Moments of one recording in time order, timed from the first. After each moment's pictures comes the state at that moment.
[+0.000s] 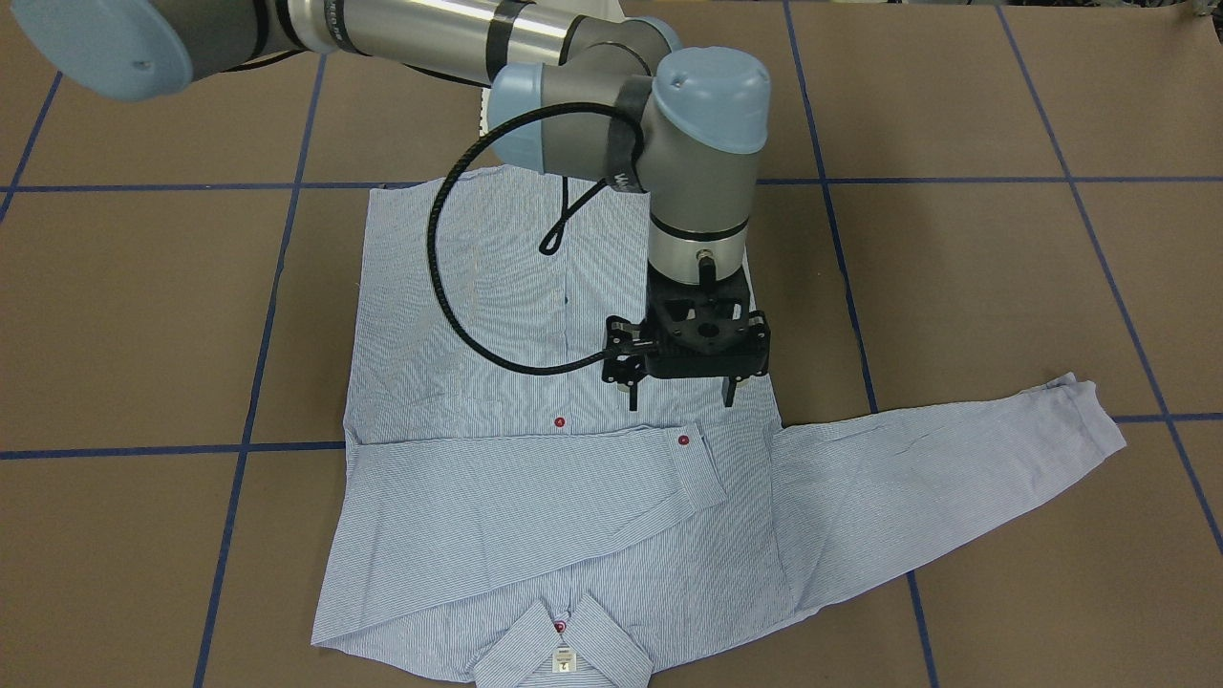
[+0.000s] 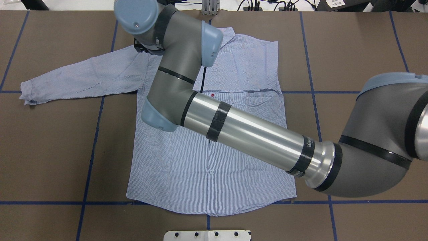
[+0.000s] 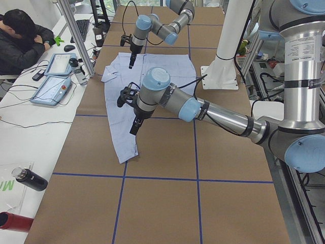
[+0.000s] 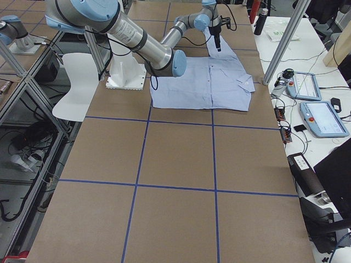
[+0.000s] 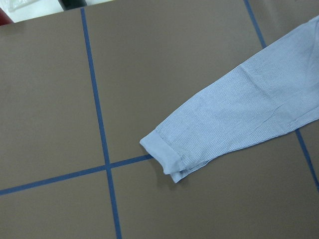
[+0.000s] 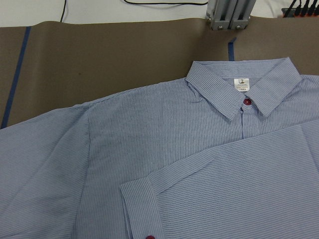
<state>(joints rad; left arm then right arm) -1.52 -1.48 -2.00 -1.86 -2.37 -0.19 0.64 -0.37 1.17 -1.51 1.70 1.14</state>
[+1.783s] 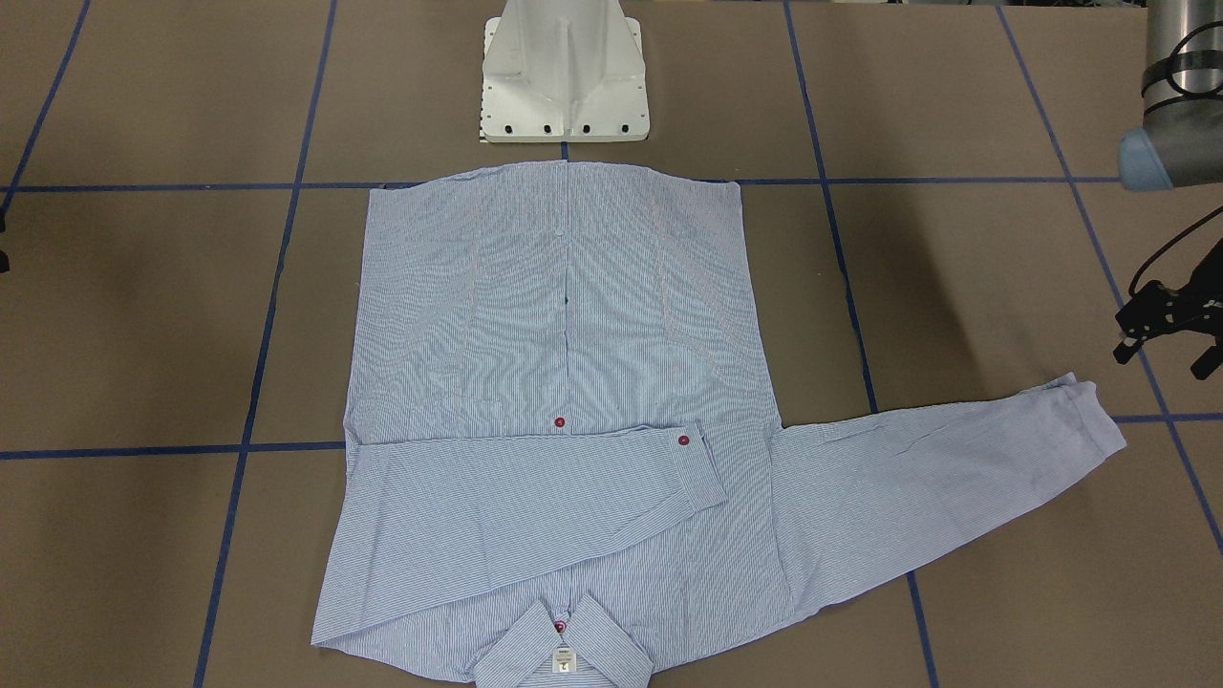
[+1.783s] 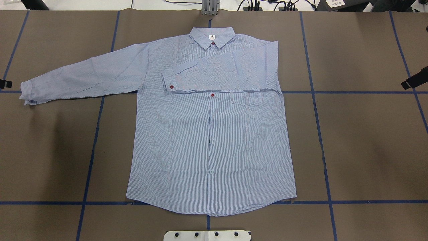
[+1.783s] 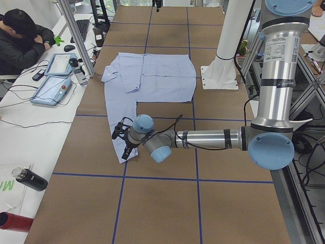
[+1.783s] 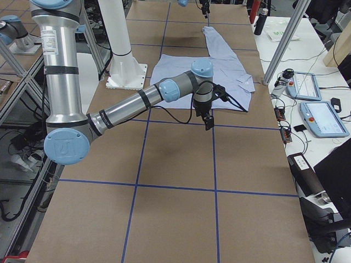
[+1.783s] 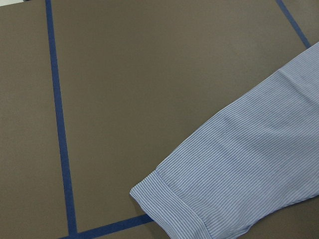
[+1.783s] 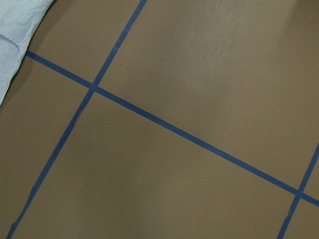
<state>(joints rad) -1.20 -1.60 -1.38 -2.56 -2.14 -0.54 1.26 -1.53 2.01 -1.63 2.22 0.04</state>
